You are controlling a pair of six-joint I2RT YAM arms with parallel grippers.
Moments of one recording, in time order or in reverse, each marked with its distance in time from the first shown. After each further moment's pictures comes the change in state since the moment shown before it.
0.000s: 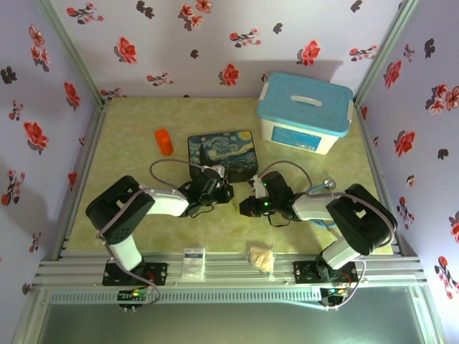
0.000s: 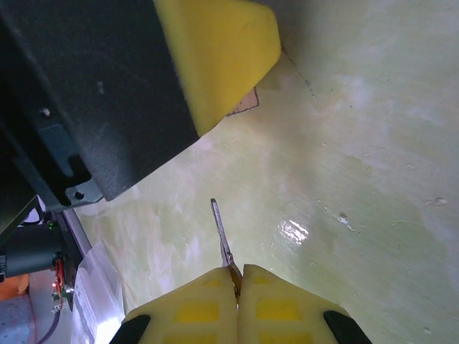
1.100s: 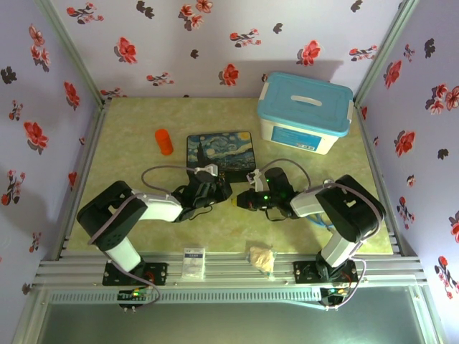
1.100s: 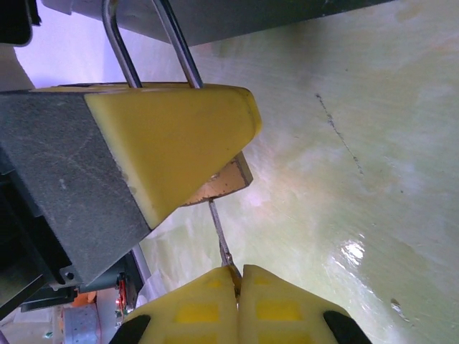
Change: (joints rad) left arm -0.001 -0.077 -0.084 0.126 -0.002 -0.169; right arm -0.045 0.112 0.000 0.278 -0.130 0.133
